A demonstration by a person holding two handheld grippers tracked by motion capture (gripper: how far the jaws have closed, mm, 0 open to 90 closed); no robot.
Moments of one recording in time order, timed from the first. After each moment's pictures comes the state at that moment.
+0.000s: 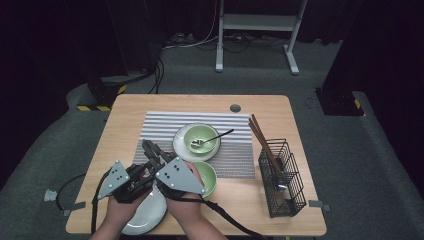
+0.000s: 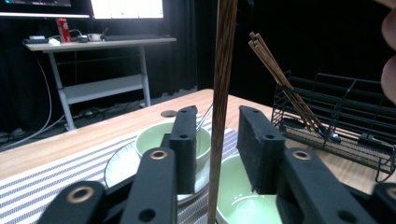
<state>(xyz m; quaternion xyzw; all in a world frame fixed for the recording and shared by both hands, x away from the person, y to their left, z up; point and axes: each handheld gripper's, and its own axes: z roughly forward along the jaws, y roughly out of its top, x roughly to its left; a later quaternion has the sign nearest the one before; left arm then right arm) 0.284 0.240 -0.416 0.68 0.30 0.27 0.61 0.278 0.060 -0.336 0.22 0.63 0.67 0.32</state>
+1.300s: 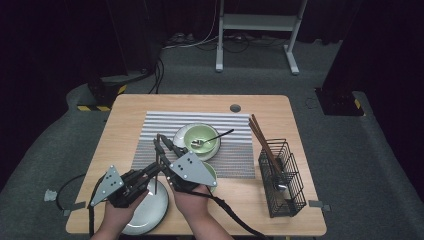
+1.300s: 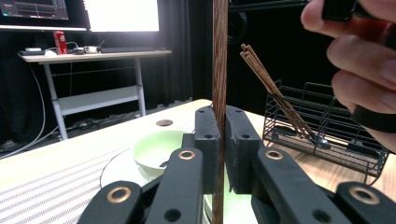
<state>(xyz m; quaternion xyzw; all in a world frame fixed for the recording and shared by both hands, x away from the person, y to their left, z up) 0.275 0.249 -0.423 0.67 0.29 0.27 0.63 0.294 0.042 -0.344 0.26 0.63 0.67 0.31</state>
